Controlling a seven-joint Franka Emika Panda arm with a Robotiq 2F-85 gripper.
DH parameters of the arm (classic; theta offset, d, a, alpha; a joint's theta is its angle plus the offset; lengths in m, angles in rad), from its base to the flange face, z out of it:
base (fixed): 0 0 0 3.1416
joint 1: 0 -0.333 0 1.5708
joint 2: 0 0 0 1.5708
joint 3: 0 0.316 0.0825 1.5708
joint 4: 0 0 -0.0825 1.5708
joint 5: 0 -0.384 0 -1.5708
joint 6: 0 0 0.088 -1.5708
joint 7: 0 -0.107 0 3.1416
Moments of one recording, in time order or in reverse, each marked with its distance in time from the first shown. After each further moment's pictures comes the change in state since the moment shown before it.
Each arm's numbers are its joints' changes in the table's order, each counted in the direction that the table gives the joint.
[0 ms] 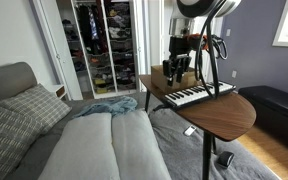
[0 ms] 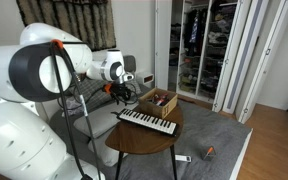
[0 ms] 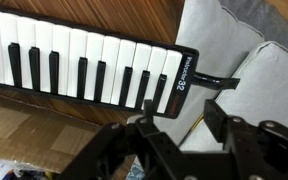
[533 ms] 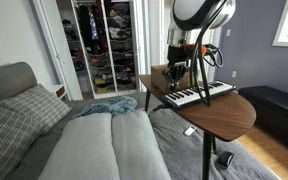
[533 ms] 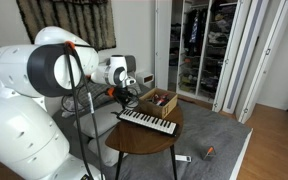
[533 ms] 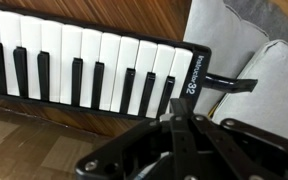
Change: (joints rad) arm 0.007 0.074 -0.005 0.000 0.000 0.055 0.000
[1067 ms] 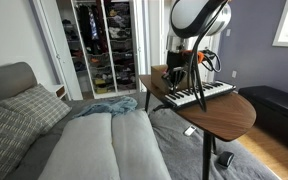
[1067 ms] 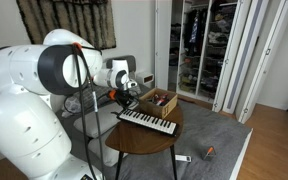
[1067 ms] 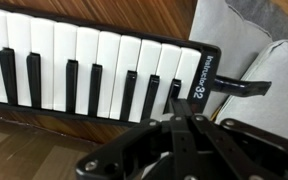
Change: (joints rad) arm 0.003 0.049 -0.003 0.000 0.000 0.035 0.000
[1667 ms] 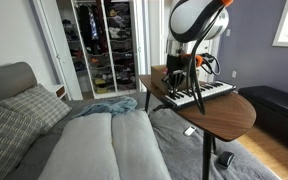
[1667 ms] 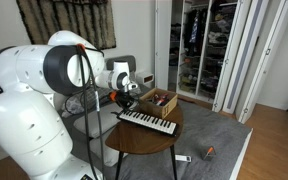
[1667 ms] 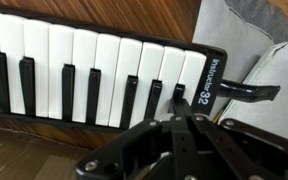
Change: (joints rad) arm 0.001 0.029 -0.003 0.000 0.000 0.012 0.000
